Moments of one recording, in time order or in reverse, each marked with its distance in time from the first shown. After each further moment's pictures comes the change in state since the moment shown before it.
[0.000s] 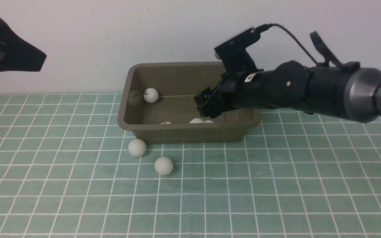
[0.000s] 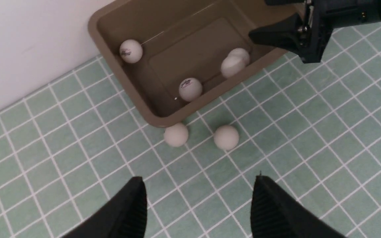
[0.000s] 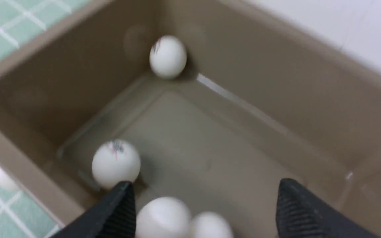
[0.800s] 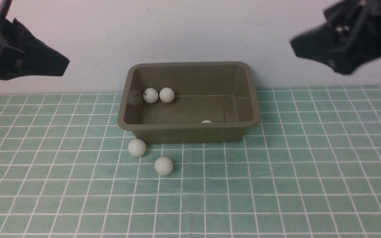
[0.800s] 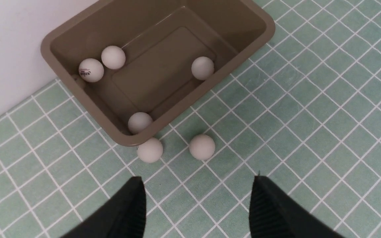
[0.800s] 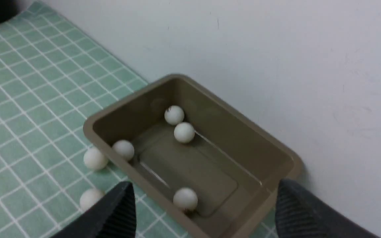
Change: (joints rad) right arm -0.091 -0.691 0.001 -0.397 0.715 0.291; left arm 0.000 0.056 0.021 -0.100 0.000 0.136
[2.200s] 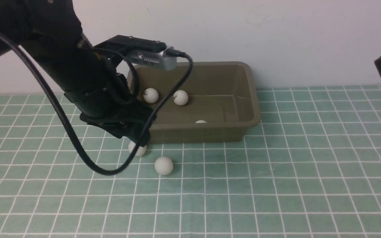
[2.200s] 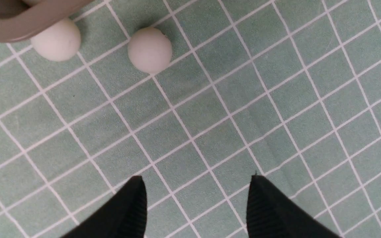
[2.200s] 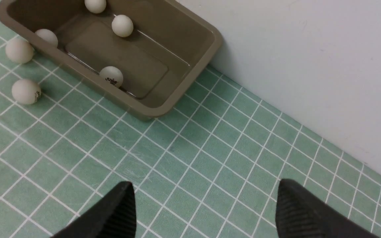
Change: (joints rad) right arm 0.000 -0.179 0.053 -0.281 0.167 0.200; left arm -0.436 0.333 0.003 0.352 -0.029 -0.590
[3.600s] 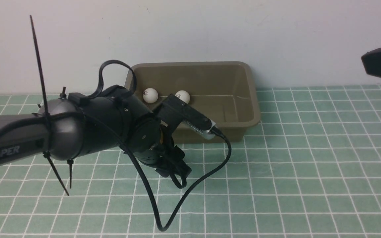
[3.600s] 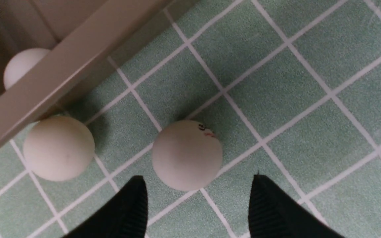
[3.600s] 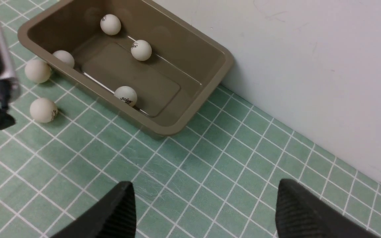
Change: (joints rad) right arm 0.000 0.000 0.000 0.090 -0.045 -0.008; left arm -0.223 0.191 0.317 0.503 -0.684 -0.330
